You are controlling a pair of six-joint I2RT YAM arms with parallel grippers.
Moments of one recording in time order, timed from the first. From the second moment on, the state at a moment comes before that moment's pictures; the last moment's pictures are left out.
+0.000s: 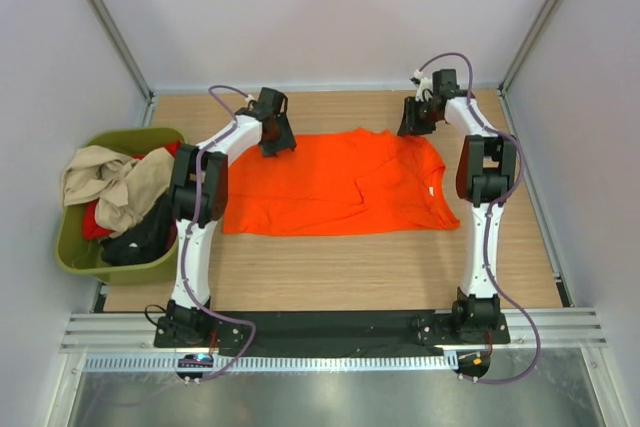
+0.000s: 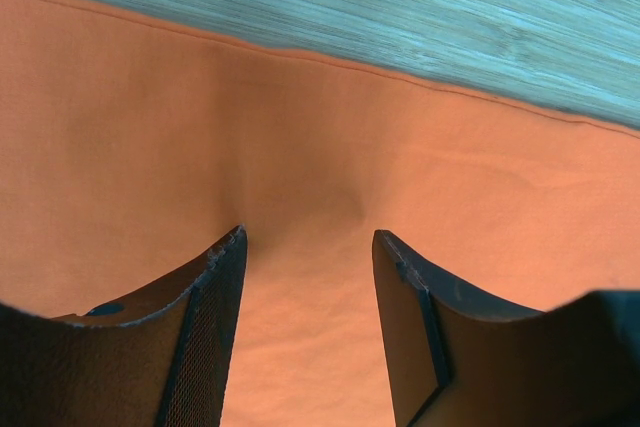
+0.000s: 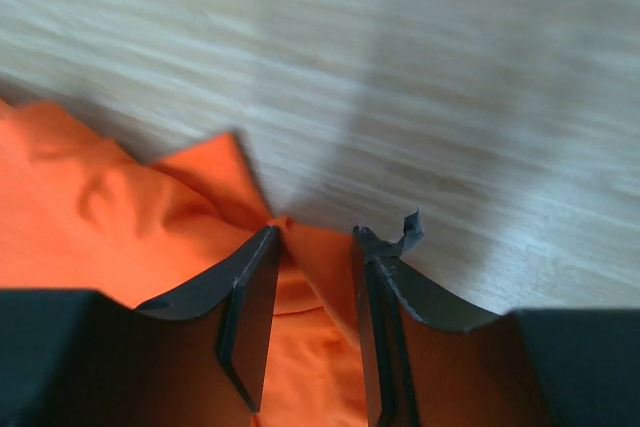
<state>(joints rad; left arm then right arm) -0.33 2.27 1.80 -0.55 -0.06 -0.61 0.01 2.41 2.05 -0.60 -0.40 -0.01</state>
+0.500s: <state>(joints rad) -0.33 2.27 1.80 -0.55 -0.06 -0.61 0.01 2.38 1.97 -0.57 -0.36 -0.07</state>
